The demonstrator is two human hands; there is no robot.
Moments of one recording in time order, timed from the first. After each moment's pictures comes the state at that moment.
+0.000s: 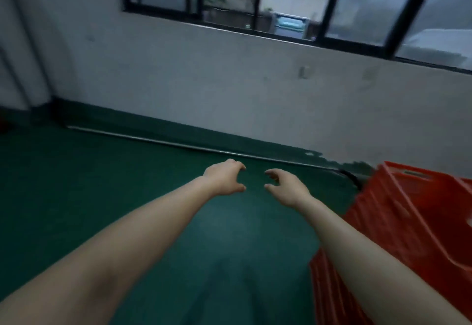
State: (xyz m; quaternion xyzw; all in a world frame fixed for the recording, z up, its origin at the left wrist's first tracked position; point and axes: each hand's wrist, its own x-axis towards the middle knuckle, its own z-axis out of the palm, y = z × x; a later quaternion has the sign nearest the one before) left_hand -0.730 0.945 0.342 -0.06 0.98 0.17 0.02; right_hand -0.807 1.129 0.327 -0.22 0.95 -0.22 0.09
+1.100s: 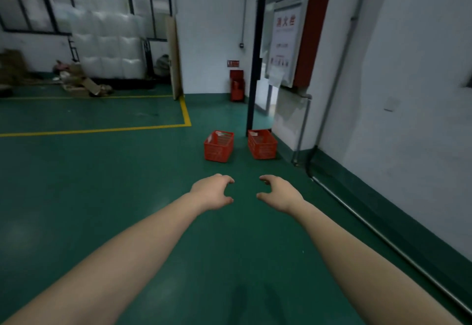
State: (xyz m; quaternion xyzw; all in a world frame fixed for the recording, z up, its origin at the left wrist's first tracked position) left_hand -0.420 0.209 0.350 -0.59 0.80 0.11 -0.06; right_hand -0.626 0.220 0.348 -0.70 0.67 -0.16 0.19
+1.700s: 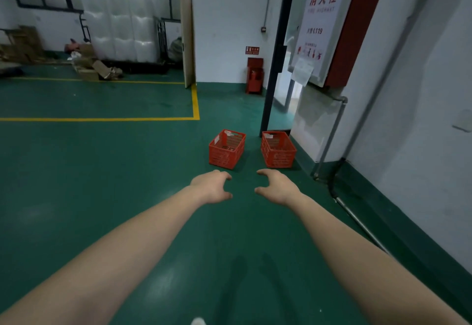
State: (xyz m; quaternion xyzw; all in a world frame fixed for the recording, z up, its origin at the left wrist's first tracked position) left_hand -0.448 -0.200 0.318 -0.64 0.76 0.14 -0.02; right_hand -0.650 -0.209 0.321 -0.74 0.63 -0.12 0.20
